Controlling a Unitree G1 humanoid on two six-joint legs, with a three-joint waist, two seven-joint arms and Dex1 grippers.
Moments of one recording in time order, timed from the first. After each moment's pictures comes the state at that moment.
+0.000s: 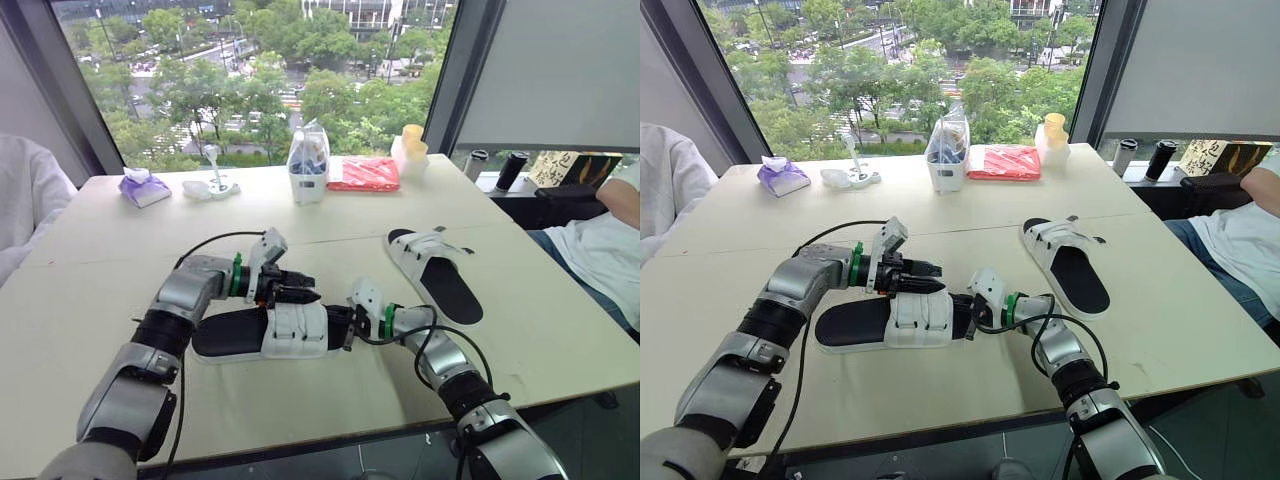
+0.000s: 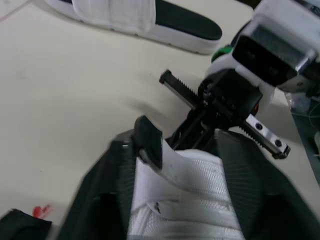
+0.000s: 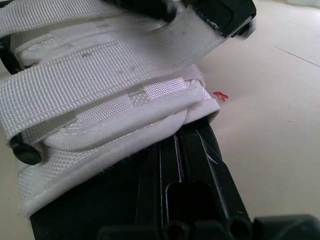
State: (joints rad) left arm -0.83 0.47 -0.22 0.46 -0.32 0.54 -1.23; right arm -0.57 -0.26 0.25 0.59 0.07 -0.14 0.93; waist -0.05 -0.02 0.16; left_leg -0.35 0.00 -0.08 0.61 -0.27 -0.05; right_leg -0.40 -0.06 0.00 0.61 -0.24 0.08
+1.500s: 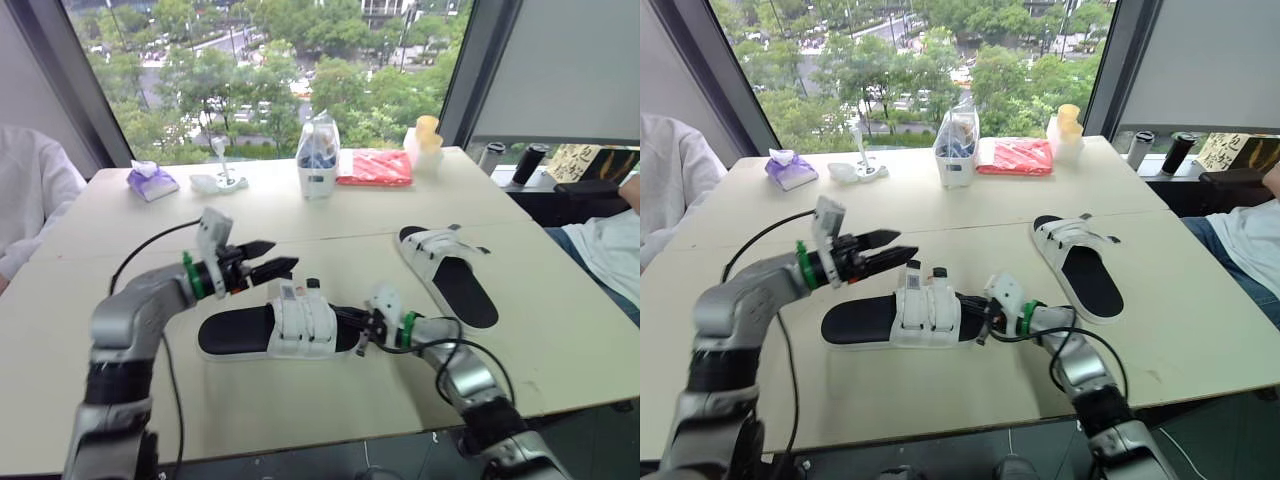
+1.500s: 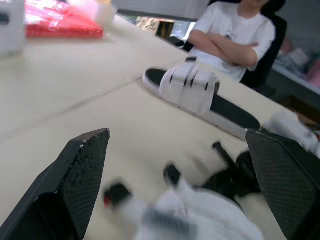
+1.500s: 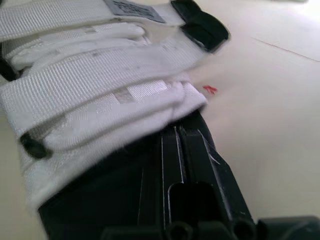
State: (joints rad) left arm -0.42 0.46 0.25 -0.25 -0.64 0.97 -0.81; right arm -0.34 -0.40 0.16 0.09 0.12 0.15 0.84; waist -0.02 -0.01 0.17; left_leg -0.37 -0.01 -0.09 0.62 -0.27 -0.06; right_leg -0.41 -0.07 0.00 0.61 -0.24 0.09
